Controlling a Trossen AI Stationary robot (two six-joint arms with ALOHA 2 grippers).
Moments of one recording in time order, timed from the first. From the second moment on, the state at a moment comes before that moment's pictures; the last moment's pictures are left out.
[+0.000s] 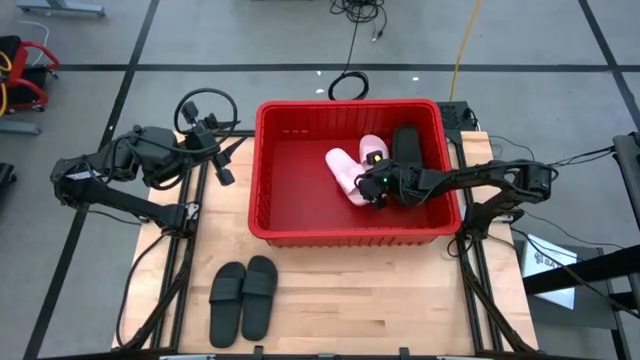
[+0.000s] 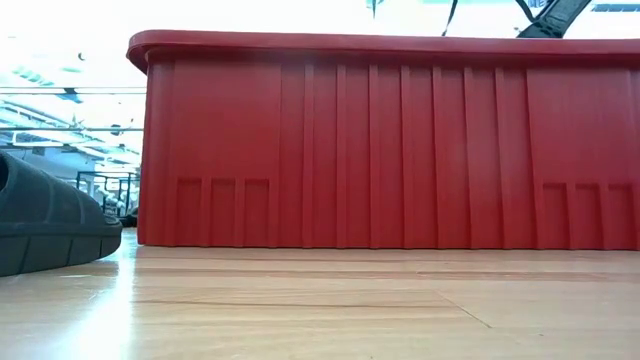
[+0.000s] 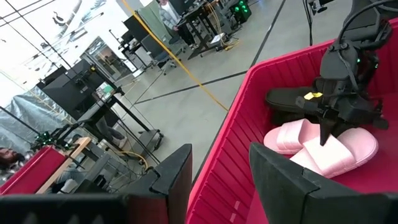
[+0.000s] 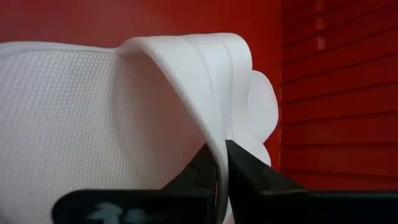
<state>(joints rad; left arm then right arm) -0.04 0.97 1.39 -0.66 -0.68 0.42 -0.32 1.49 0.68 0.18 0.24 -0.80</state>
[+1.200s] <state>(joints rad) -0.04 0.97 1.39 -0.66 -0.68 0.42 -0.20 1.32 0.68 0.11 0.80 -0.67</state>
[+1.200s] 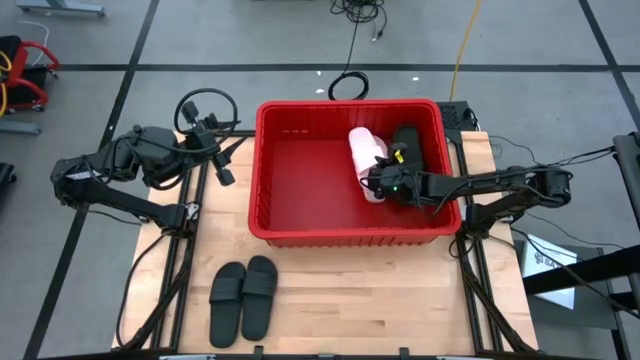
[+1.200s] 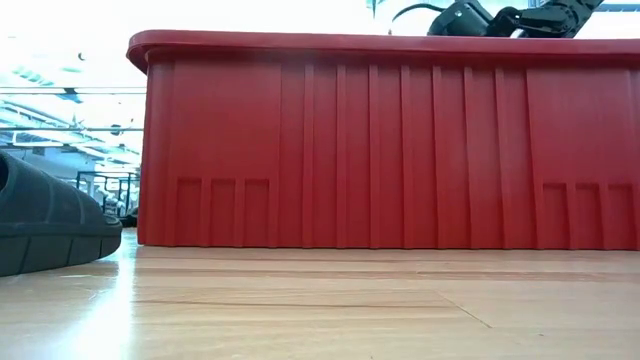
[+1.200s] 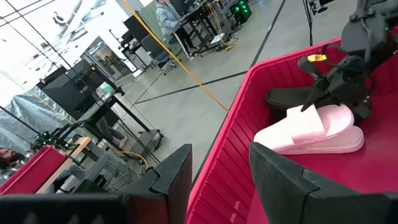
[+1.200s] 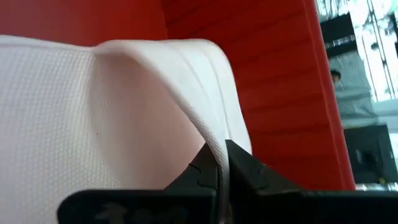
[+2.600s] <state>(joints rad) -0.04 0.97 1.39 -0.66 -0.68 0.42 -0.19 1.30 0.68 -0.25 0.76 -0.36</state>
